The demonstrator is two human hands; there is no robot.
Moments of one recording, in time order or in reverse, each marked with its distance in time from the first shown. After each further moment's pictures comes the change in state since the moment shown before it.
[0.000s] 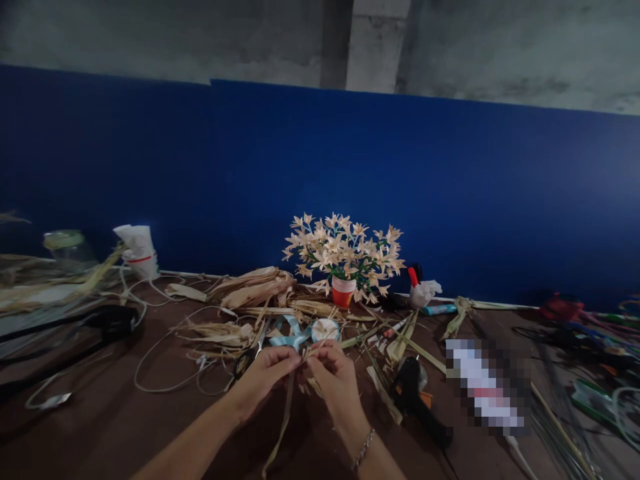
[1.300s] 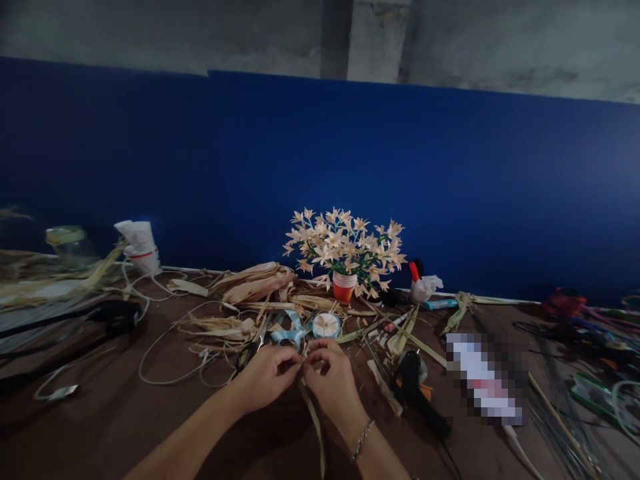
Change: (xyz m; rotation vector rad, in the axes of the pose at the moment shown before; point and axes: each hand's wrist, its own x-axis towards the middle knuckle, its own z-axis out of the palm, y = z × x) left_hand -0.007 0.007 -0.007 0.909 0.001 0.360; right_hand -0.002 0.004 0.000 -0.332 -0.076 -0.073
